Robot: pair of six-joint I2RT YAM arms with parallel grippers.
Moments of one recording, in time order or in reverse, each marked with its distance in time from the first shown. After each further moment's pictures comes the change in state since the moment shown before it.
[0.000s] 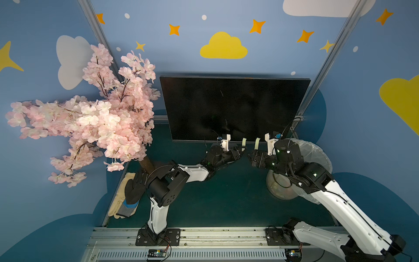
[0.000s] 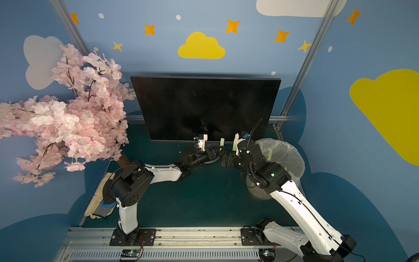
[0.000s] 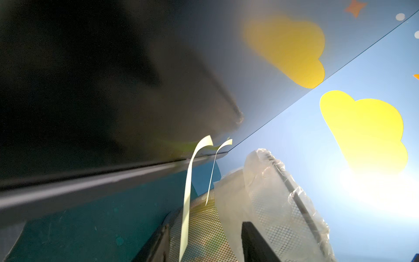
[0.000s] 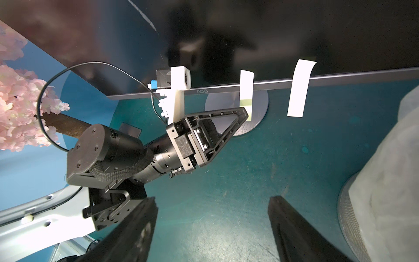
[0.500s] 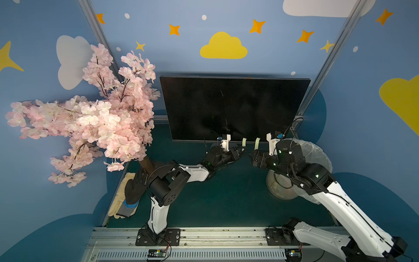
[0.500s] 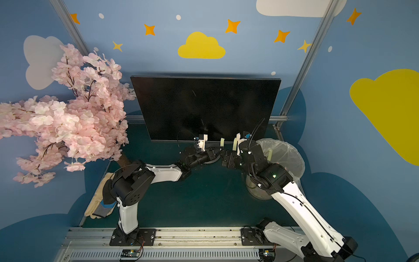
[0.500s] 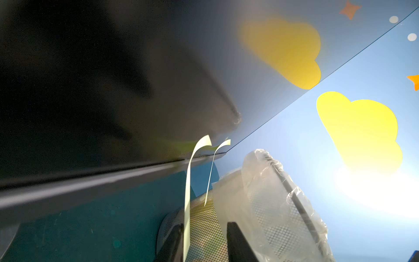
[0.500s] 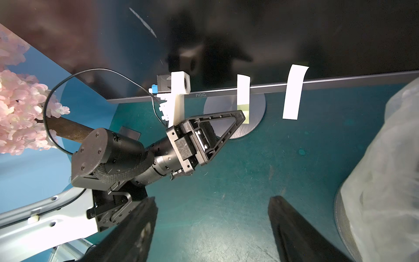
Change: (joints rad) left arm -0.002 0.013 0.000 0.029 0.002 -0.011; right arm 0.000 -0.014 0.000 0.000 0.018 -0.001
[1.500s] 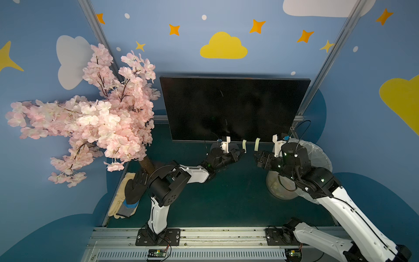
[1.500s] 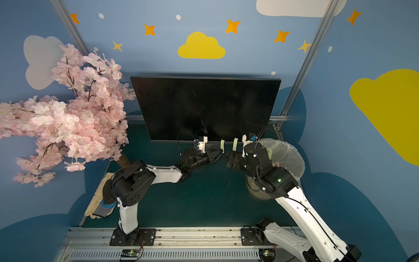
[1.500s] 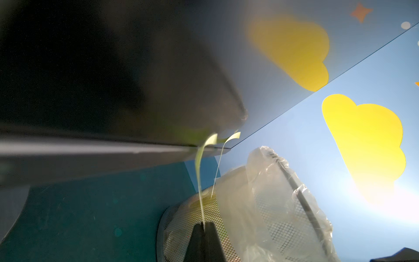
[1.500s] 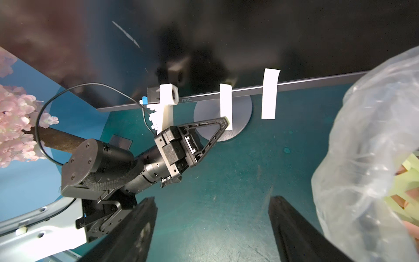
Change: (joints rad) left arm -0.019 -0.006 -0.037 -0.005 -0.017 -0.034; right arm -0.052 -0.066 -0.041 -0.016 0.026 0.000
